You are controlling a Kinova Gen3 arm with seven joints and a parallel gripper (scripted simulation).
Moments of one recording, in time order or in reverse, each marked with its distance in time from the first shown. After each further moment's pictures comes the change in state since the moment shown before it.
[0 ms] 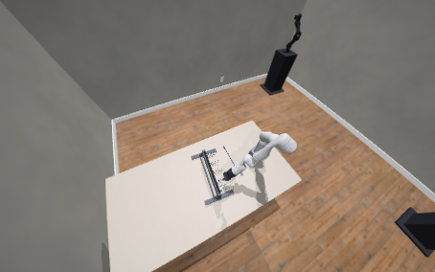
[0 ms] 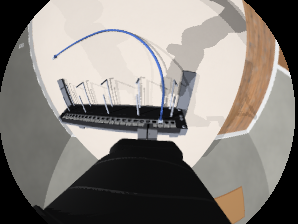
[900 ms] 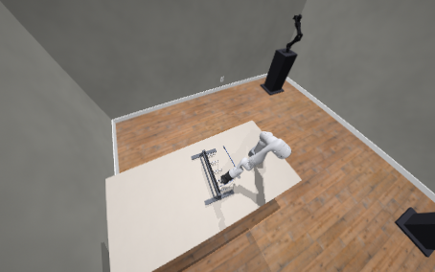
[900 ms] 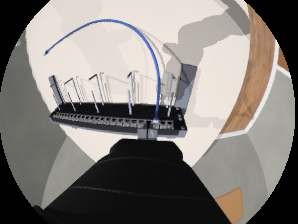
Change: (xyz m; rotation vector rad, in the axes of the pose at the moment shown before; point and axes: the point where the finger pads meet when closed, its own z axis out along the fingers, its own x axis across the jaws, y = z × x) arm 0.013 0.002 0.036 -0.006 0.026 -0.005
